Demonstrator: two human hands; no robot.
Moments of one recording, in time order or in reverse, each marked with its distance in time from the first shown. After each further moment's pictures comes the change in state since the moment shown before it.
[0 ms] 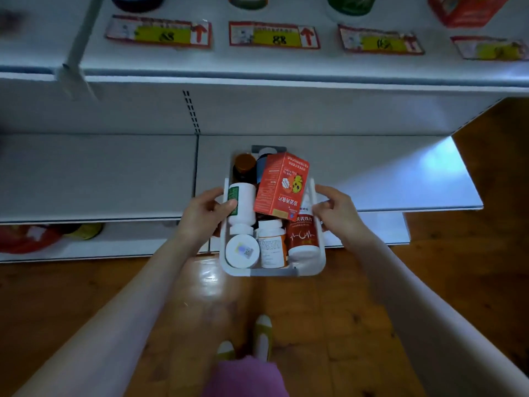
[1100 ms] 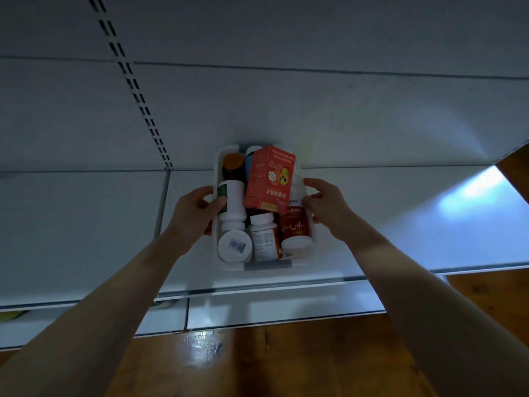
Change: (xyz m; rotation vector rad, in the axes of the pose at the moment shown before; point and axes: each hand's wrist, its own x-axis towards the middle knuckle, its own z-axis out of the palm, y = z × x) left_hand 0.214 -0.061 0.045 -0.006 0.066 0.099; right_hand 0.236 0.020 0.032 -0.003 0.041 -0.143
